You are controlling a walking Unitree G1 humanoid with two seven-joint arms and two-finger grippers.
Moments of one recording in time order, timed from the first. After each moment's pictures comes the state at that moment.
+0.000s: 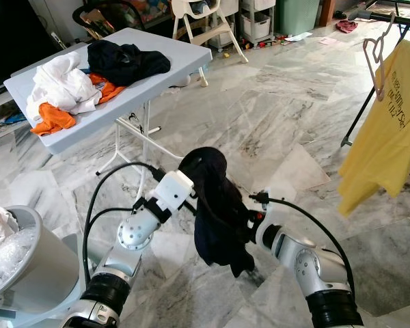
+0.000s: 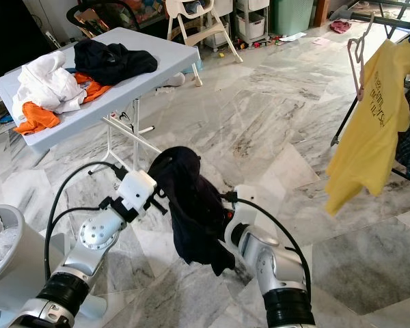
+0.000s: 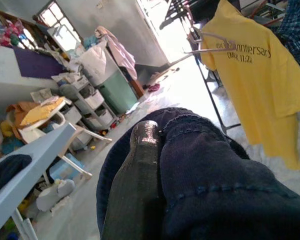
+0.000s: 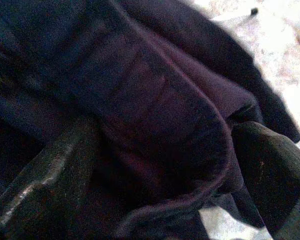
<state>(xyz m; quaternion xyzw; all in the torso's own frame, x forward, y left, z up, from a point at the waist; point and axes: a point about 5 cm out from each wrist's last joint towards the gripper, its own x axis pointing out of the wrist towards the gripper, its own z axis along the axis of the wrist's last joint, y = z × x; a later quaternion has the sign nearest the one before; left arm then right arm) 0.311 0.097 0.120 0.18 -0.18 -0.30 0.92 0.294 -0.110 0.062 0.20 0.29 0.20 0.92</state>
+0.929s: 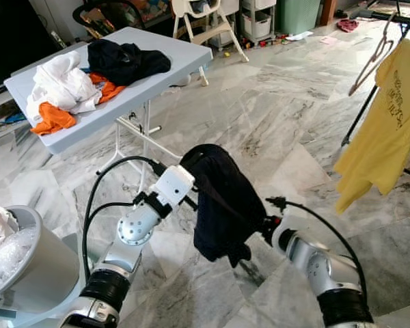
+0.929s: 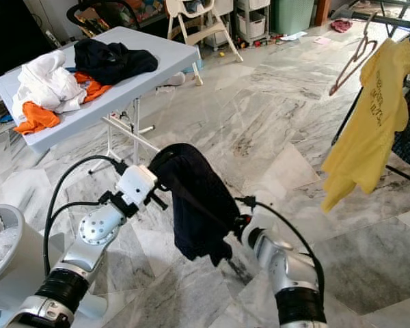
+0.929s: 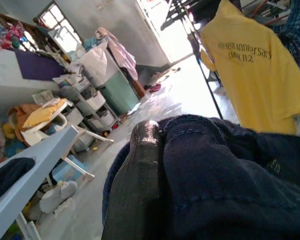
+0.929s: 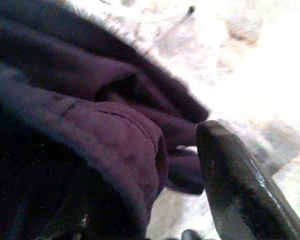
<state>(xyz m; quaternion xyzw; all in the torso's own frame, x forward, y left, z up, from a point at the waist) 0.314 0.098 0.125 0.19 -0.18 -0.30 0.92 0.302 -0.158 0.051 0.18 0.29 0.07 0.94</state>
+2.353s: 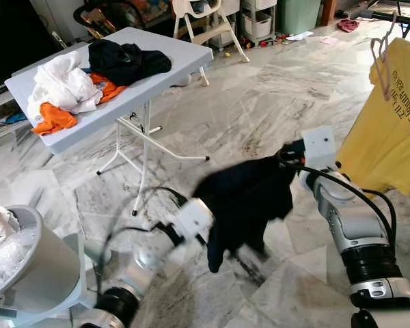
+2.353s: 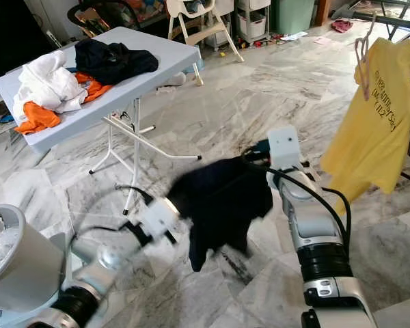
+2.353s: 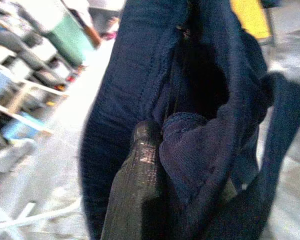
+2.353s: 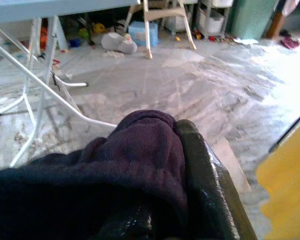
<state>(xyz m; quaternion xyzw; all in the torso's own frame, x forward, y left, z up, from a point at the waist) 0.289 0.071 0.059 0.21 -0.05 -0.37 0.90 0.356 -0.182 0.156 -0.11 0.07 0.06 0.99</state>
